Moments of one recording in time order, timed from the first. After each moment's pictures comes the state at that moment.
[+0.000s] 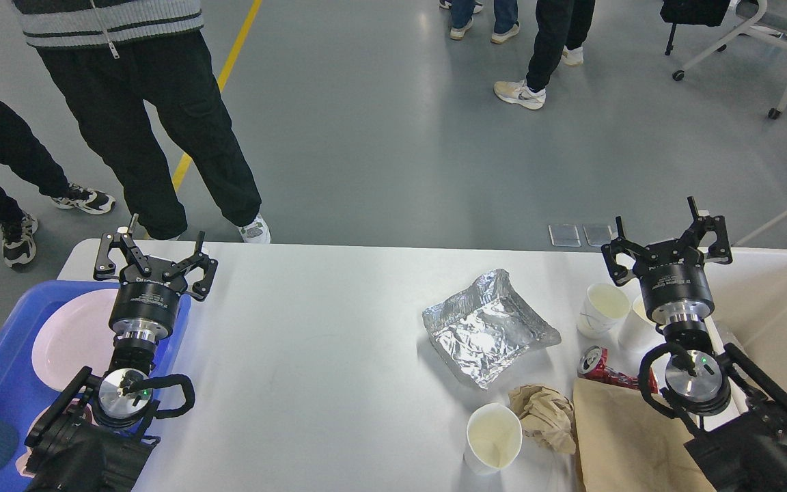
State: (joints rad) left arm -0.40 0.04 -1.50 -0.65 0.23 -0.55 -0.25; right arm 0.36 -0.28 1.16 0.92 -0.05 0.26 0.41
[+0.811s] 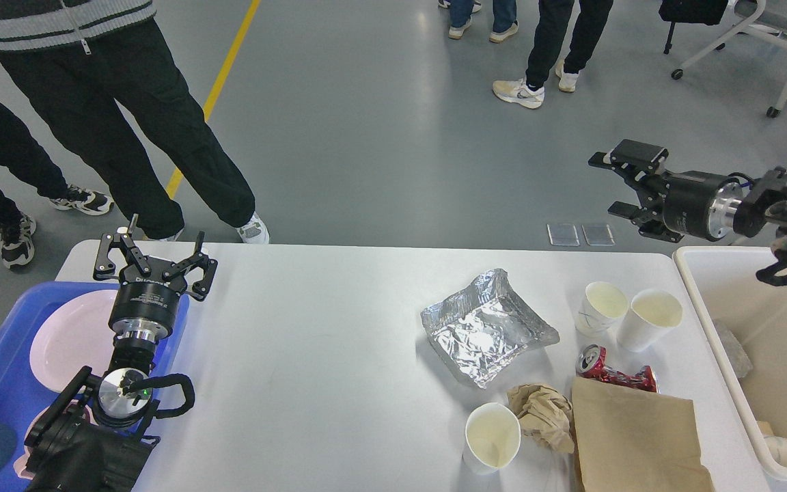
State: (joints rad) left arm -0.40 0.04 -1.50 -0.65 0.23 -0.55 -0.25; right arm 1.50 -0.63 -0.79 0.94 -0.04 0.34 0.42
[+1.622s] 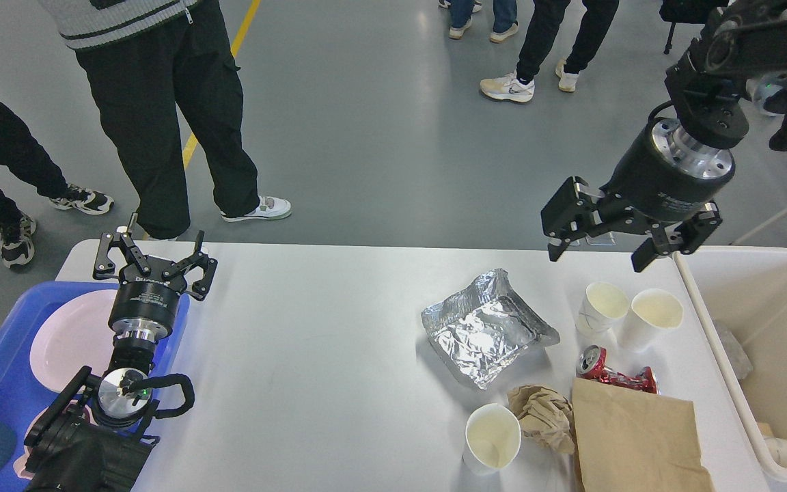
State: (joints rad) left arm -0.40 0.04 -1.50 -0.65 0.23 -0.55 -0.25; right arm 2.38 -0.23 -1.32 1.46 0.11 0.86 -0.18
